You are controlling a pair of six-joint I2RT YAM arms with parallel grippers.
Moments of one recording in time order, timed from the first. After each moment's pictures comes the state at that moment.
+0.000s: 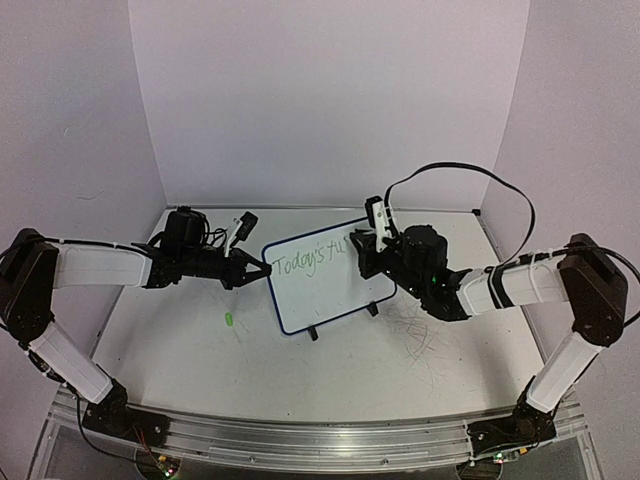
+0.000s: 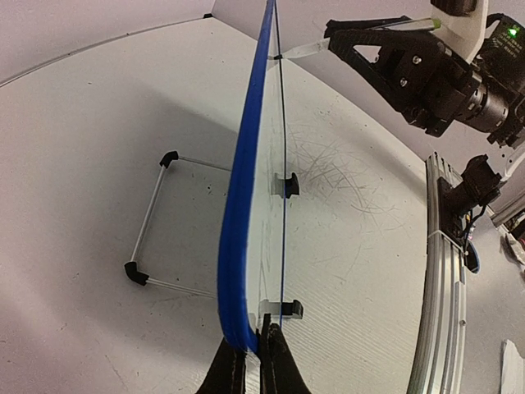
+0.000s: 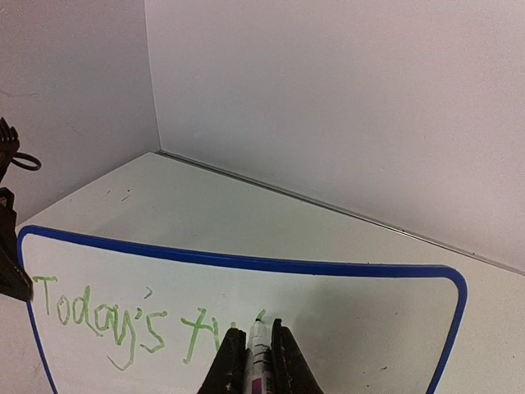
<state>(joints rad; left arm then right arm) -0.51 1.52 0.82 0.18 0.68 -0.05 0.80 1.67 0.86 0.70 0.21 0.02</state>
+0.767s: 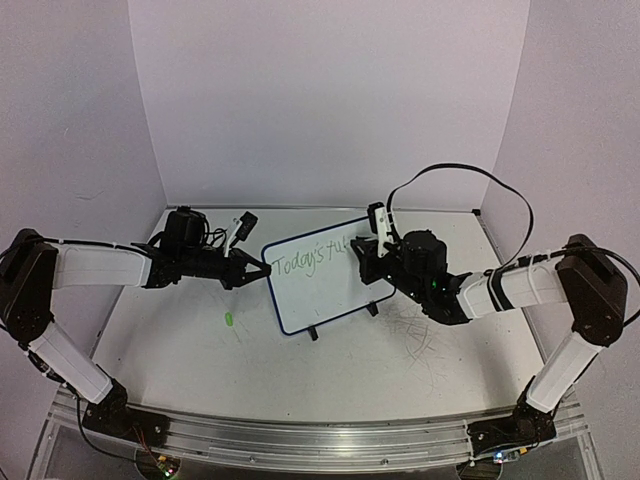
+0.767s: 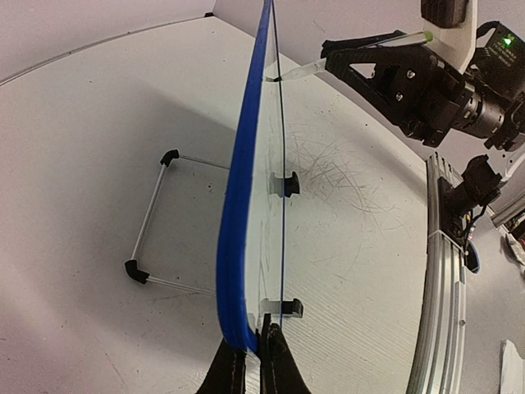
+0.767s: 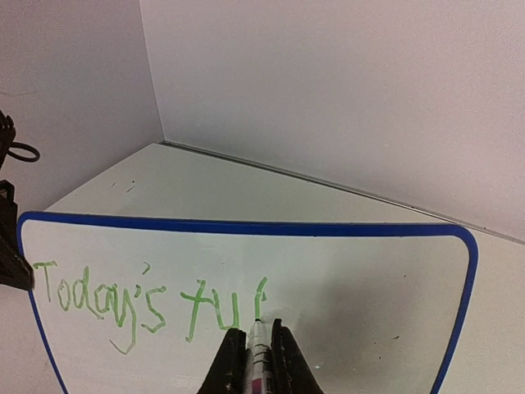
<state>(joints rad) -0.51 1.51 0.82 0.17 0.68 -0.05 0.80 1.67 0.83 0.70 0.20 0.09</state>
